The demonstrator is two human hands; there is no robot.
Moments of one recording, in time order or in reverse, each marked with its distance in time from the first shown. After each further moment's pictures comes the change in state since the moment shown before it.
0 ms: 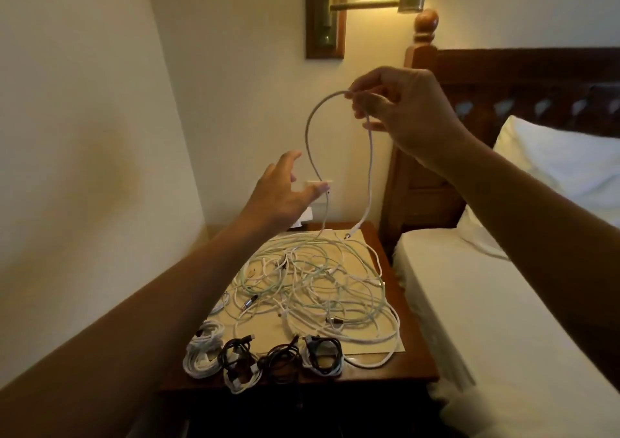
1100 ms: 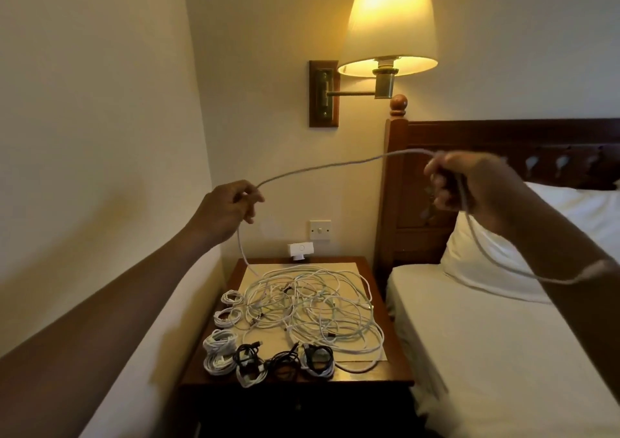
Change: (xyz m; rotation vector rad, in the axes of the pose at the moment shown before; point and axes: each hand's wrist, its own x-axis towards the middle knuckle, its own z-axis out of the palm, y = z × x) left_hand -0.075 0.028 -0.126 -0.004 0.113 0.087; right_hand -0.108 -0.059 -0.125 0.422 0.009 0.473
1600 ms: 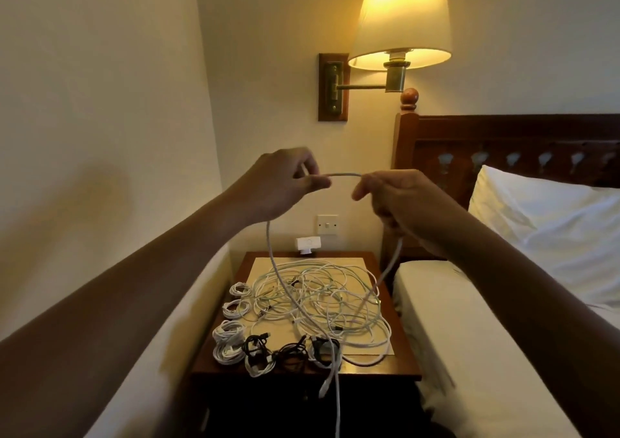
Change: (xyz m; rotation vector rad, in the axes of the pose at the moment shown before) left_hand -0.011 0.094 0.003 0.163 -0.148 0.269; right_hand -0.023 0.001 0.094 -0.235 -0.226 -0.104
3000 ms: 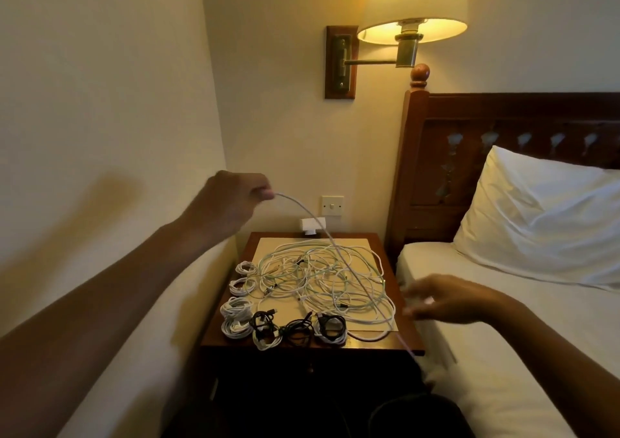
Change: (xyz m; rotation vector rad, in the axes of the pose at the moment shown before) left_hand -0.062 -0.083 0.004 0.273 0.126 -0.020; right_hand -0.043 0.165 -0.007 -0.680 -0.545 0.341
